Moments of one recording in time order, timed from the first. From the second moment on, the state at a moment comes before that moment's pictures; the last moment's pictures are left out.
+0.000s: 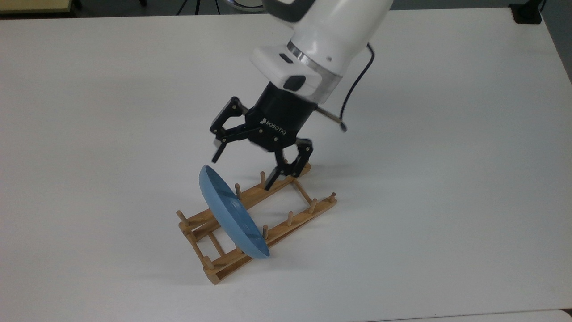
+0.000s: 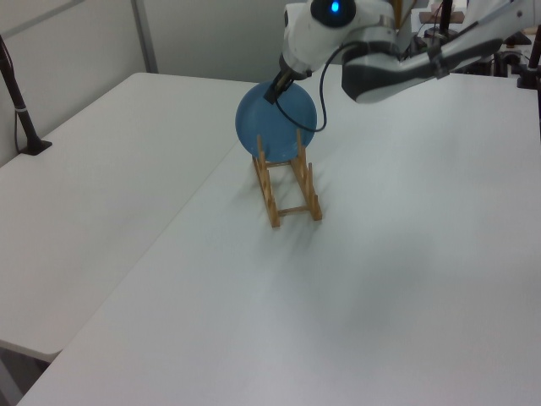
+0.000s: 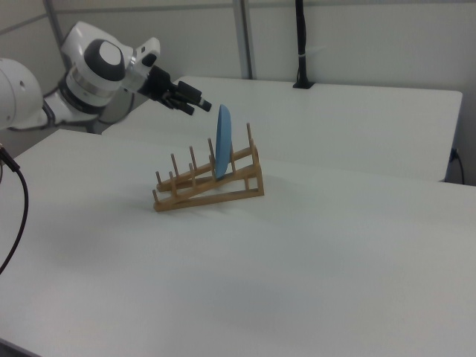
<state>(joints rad) 0.37 0.49 -0.21 -1.34 -0.71 2.23 0.73</state>
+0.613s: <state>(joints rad) 0.22 0.29 -0.14 -1.40 0.04 1.72 0.34</state>
